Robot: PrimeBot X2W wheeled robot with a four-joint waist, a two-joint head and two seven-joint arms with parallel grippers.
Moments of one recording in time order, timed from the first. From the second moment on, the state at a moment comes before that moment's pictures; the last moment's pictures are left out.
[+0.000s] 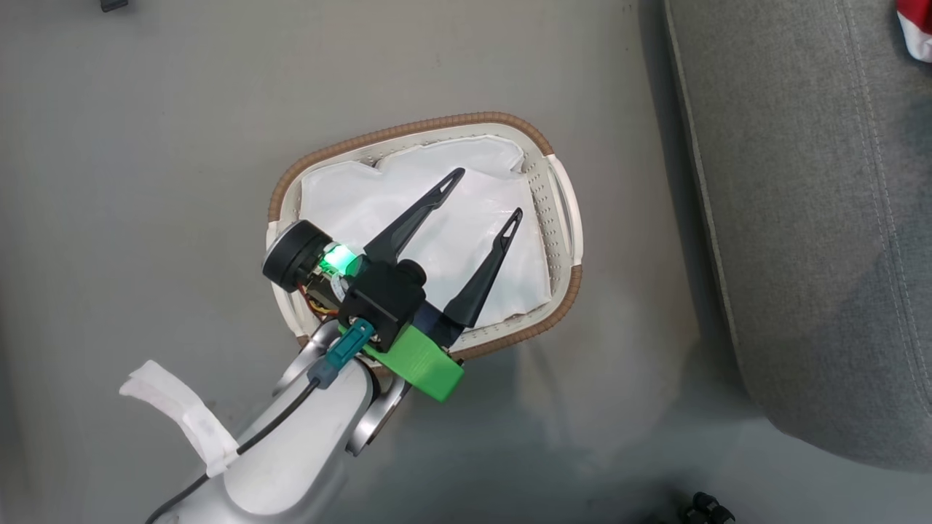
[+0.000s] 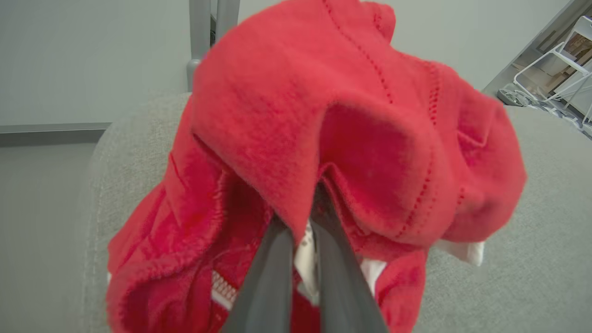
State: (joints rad) left arm -0.58 0.21 -0.75 0.20 -0.30 -0.06 -0.26; right arm -1.03 -0.41 -0.29 0.94 -0.03 0.13 -0.22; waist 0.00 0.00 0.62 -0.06
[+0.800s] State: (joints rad) left arm -0.45 0.20 -0.63 0.20 -0.33 -0.05 -0.26; right arm -0.82 -0.31 -0.13 0.81 0.06 0.13 -0.26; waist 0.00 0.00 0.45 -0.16
